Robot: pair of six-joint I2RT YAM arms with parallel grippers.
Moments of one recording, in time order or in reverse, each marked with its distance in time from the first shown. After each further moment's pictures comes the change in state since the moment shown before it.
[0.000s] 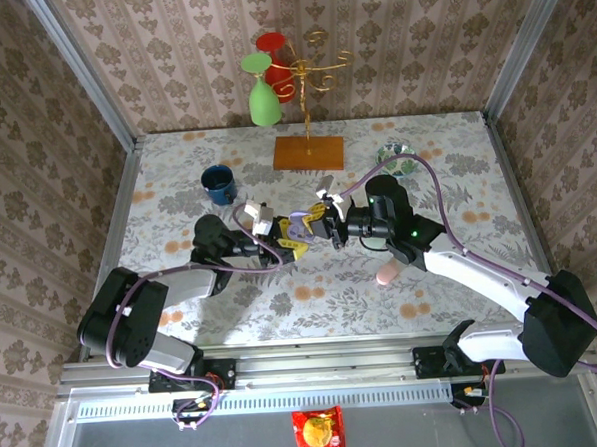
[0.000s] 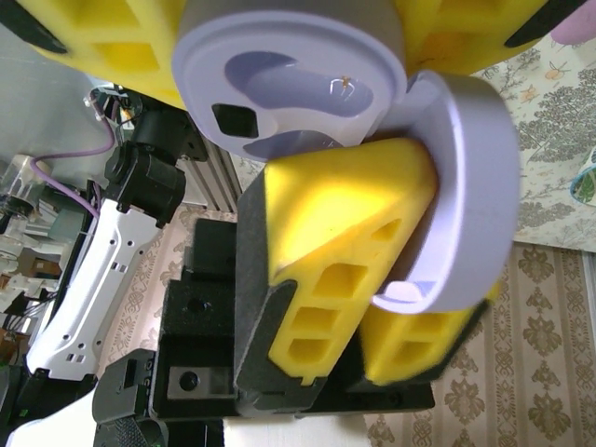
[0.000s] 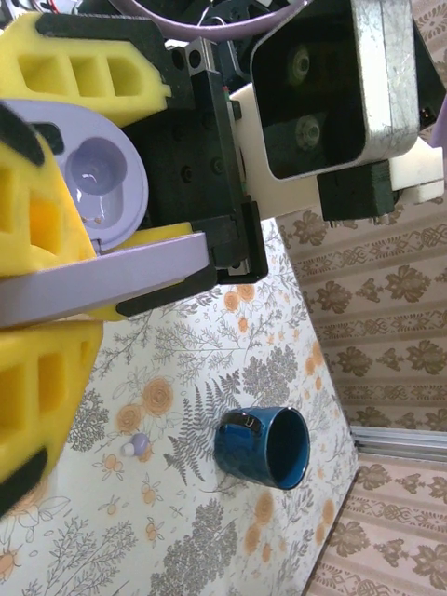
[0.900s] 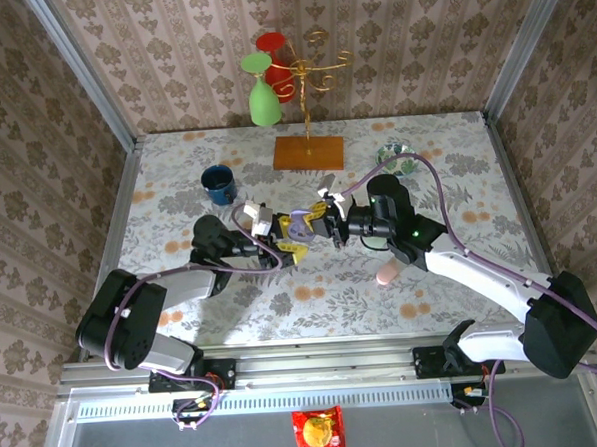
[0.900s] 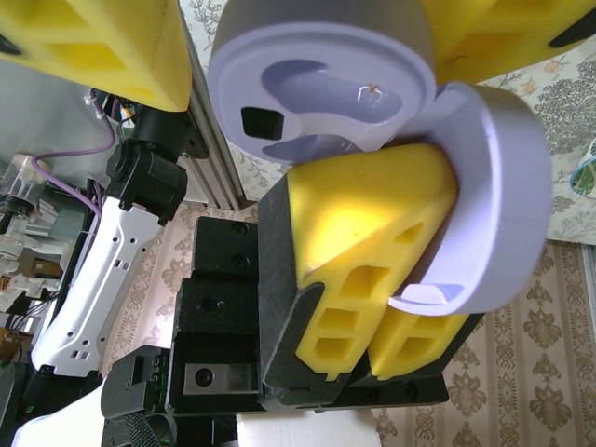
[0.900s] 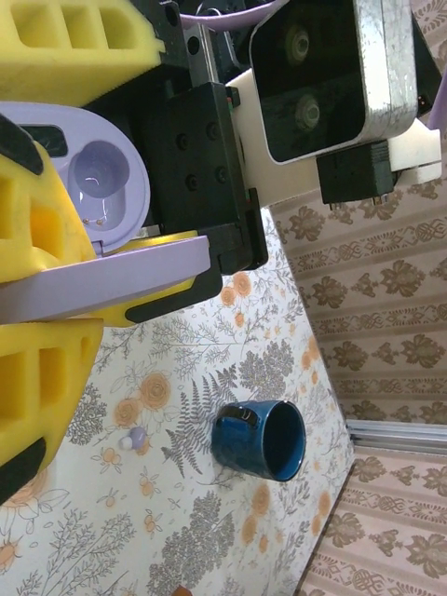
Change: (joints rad) left arm 0.000 -0.014 -0.002 0.002 -0.001 -0.001; right arm -0.004 -0.007 0.000 0.001 0.000 -0.002
